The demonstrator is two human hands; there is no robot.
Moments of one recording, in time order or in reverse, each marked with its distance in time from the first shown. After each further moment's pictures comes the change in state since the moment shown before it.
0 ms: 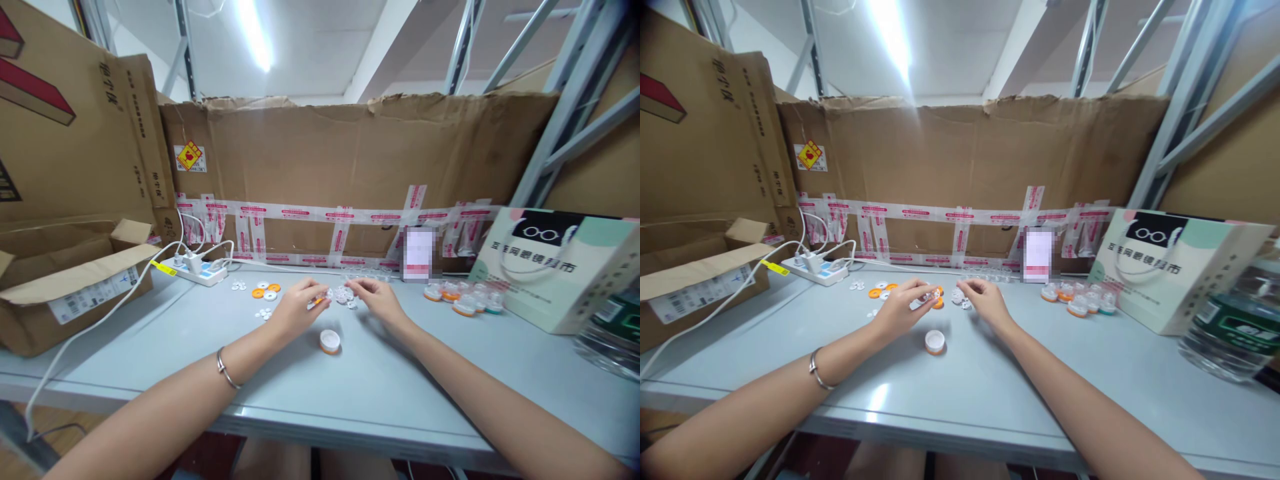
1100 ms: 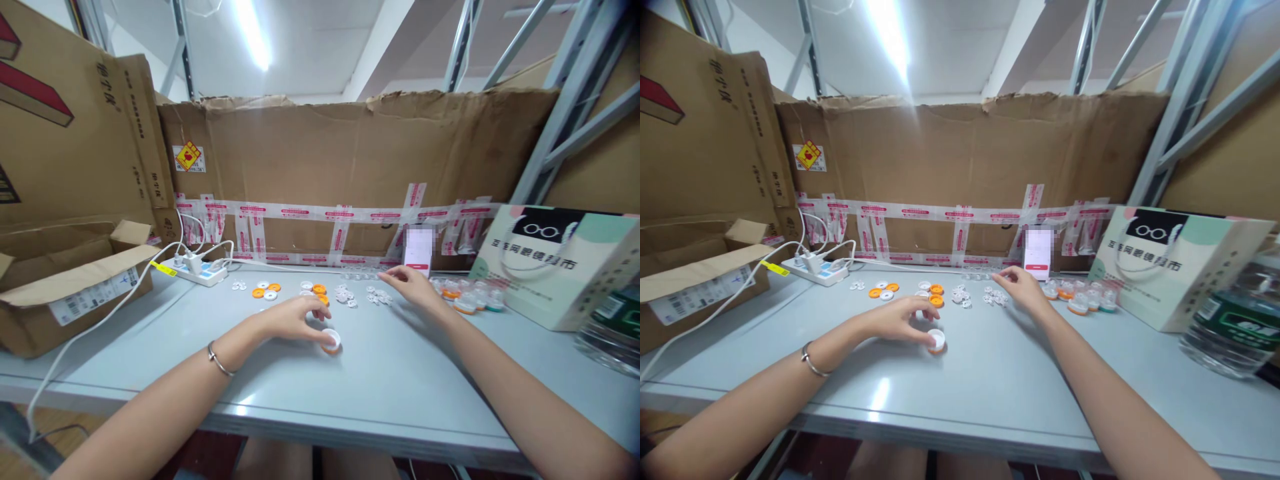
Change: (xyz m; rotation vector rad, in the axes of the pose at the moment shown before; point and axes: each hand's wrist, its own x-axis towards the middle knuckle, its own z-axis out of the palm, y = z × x) left_hand 0.003 0.001 -0.026 -0.103 -0.657 -0.099; right_hand 0.020 0.031 -0.064 -0.242 0.121 0.161
